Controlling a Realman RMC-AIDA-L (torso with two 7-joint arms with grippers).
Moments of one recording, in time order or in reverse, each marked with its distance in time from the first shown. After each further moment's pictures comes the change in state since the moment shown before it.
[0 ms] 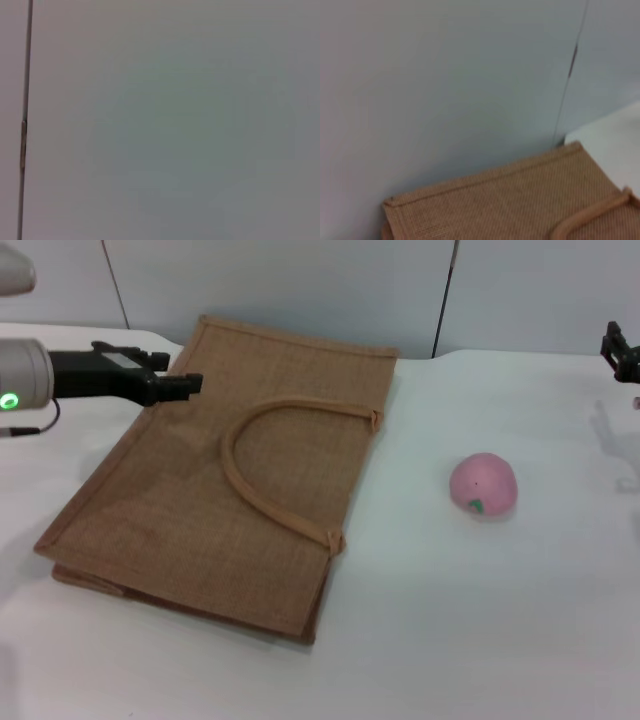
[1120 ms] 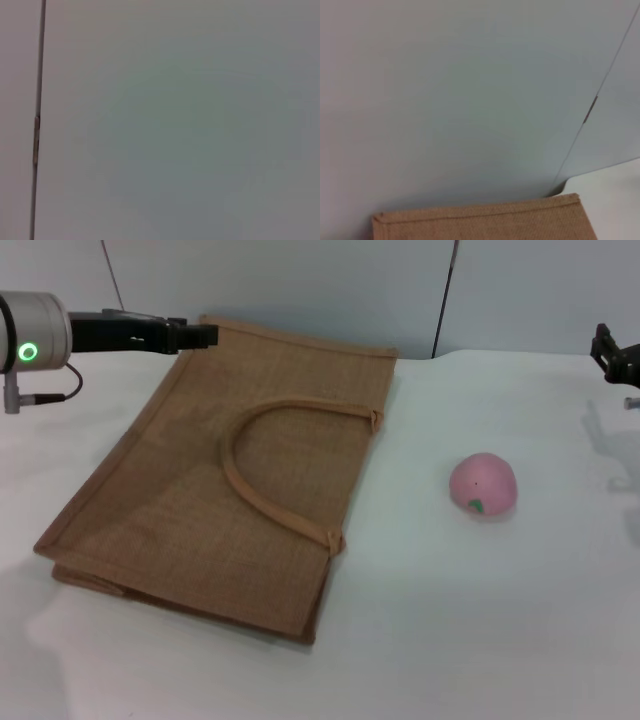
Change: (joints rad) left arm -0.026 -0.226 -0.481 0.430 0.583 -0.176 -0.469; right arm 0.007 0.000 -0.011 -0.012 0.000 0.026 0.000
